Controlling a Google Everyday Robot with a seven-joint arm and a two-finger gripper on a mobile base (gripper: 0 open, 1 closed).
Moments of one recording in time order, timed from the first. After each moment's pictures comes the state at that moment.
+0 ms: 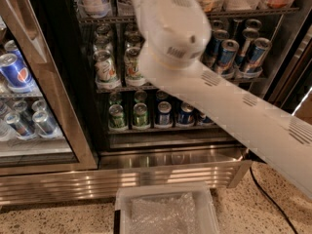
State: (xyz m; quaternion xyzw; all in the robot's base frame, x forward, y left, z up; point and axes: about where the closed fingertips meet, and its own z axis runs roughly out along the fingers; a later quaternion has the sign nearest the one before) arm 0.644 0.009 1.162 -0.13 0.54 -0.05 0.83
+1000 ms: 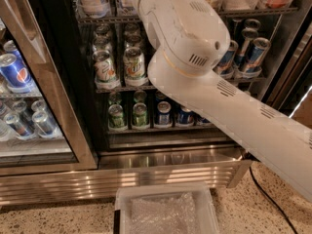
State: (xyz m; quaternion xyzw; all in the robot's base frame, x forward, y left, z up) arm 0.620 0.015 1.158 -0.14 0.55 0.02 0.82
